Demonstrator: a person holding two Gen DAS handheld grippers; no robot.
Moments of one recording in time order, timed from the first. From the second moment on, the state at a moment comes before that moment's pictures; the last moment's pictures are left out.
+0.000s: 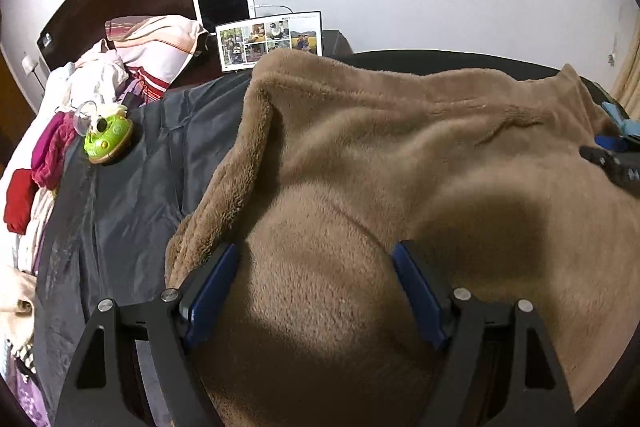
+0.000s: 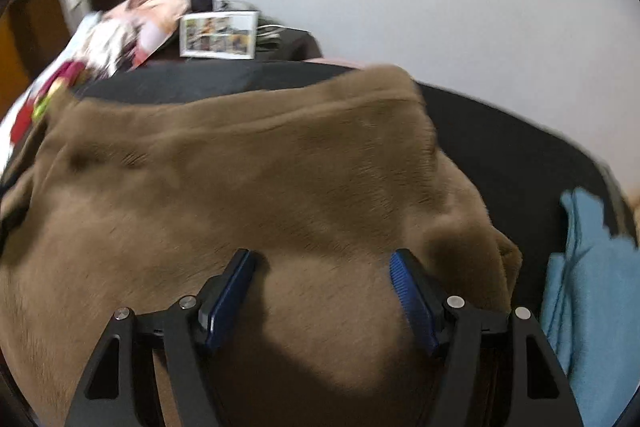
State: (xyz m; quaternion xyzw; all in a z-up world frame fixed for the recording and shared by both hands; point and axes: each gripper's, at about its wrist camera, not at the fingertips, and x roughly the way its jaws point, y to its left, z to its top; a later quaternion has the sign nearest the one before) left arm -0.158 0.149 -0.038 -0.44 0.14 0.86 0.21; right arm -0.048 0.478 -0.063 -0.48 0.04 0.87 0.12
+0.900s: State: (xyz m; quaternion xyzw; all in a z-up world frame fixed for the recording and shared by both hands) left arm -0.231 0.203 -0.033 -0.50 0.09 0.85 0.15; right arm -0.119 0.459 -0.047 -0.49 0.05 0.86 0.10
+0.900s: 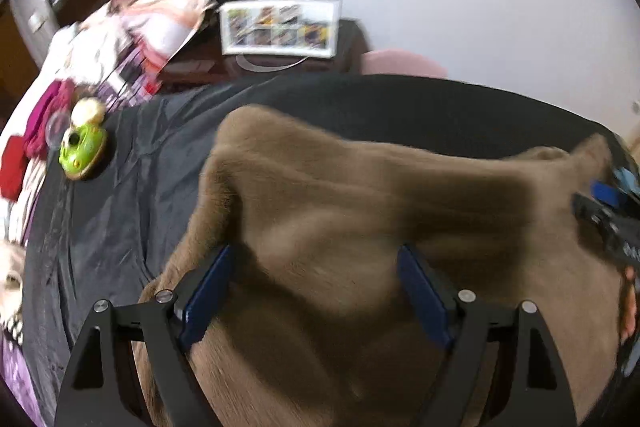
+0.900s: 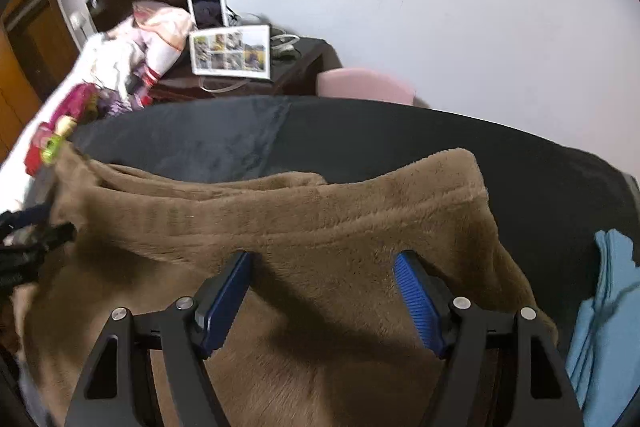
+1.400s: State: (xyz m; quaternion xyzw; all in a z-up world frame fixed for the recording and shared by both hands) left arm -0.220 0.186 -0.043 -0.49 0.09 0.85 0.16; right arm -0.087 0.484 -0.027 -0.44 0.11 0.88 0.11
